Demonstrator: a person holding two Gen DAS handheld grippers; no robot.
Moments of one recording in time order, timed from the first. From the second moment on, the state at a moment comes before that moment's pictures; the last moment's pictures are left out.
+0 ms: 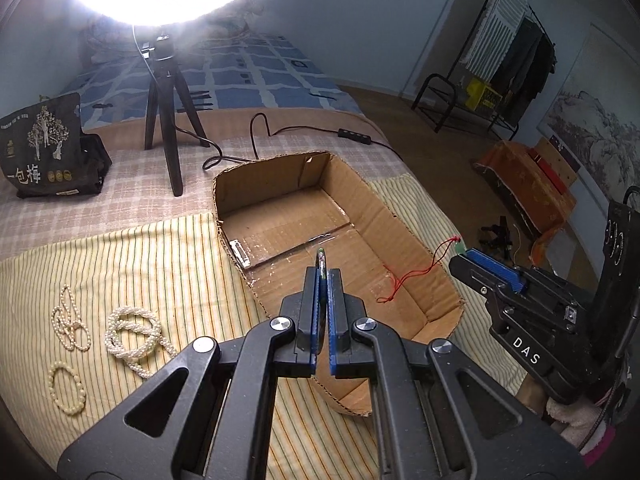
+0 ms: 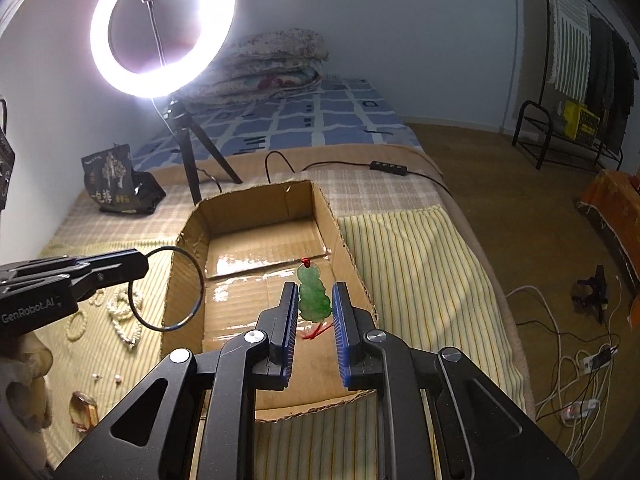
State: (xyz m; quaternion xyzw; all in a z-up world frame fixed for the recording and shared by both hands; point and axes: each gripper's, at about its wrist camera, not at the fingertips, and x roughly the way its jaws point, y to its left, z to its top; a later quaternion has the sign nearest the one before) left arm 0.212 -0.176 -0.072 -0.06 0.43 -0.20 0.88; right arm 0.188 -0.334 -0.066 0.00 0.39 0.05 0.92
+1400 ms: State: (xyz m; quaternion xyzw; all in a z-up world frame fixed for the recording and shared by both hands) left arm 0.181 -0.129 -0.035 -0.05 0.39 -0.15 0.91; right arm 0.164 -0.309 -0.035 -0.04 0.36 -0.01 0.93
